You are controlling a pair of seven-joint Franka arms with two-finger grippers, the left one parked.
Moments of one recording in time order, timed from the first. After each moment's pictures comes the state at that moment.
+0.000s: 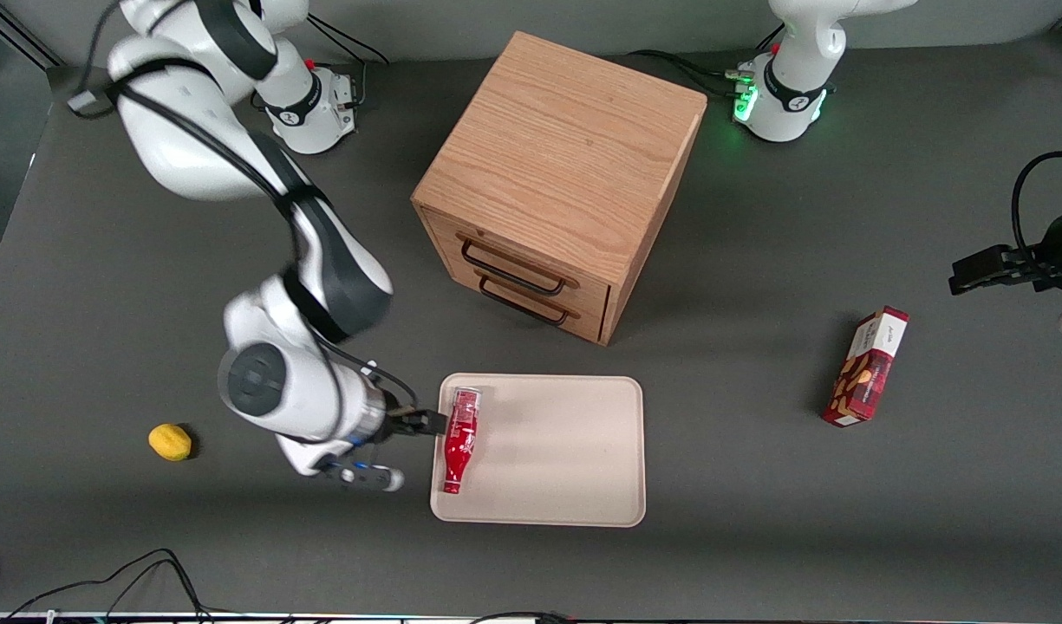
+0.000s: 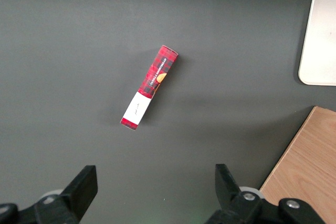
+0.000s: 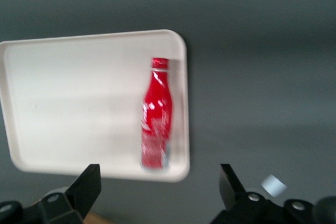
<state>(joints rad) 0.16 0.78 0.35 -0.97 -0.12 1.74 0.52</state>
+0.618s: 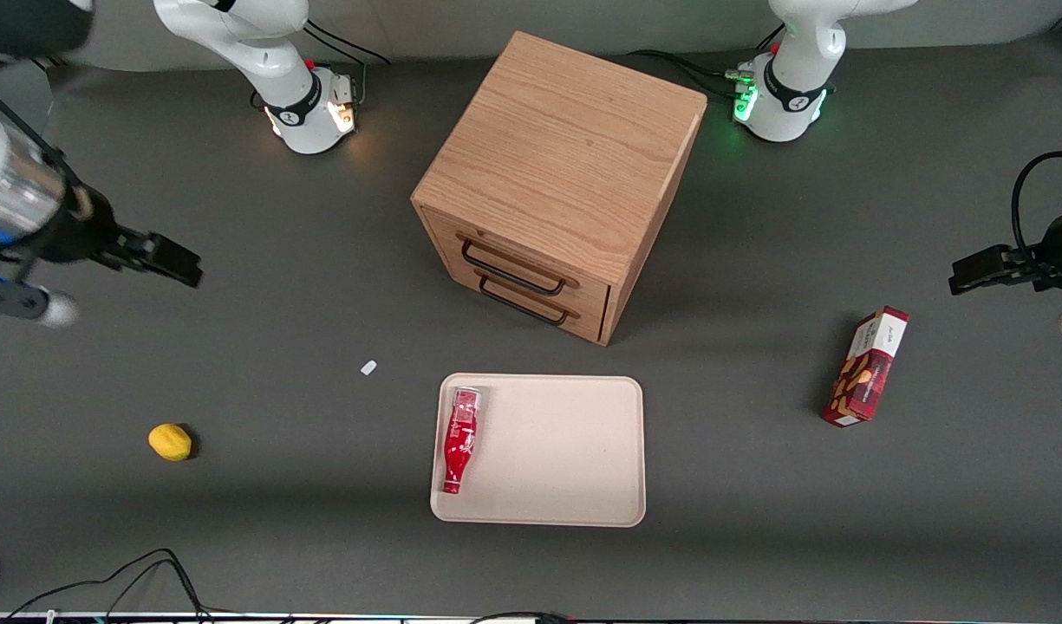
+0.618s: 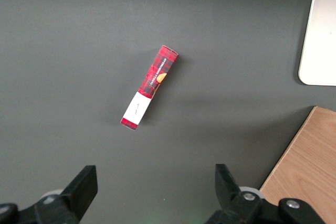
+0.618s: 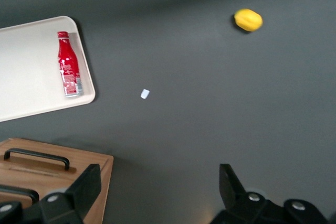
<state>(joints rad) -0.01 0.27 0.27 -1.06 -0.10 1.26 0.49</state>
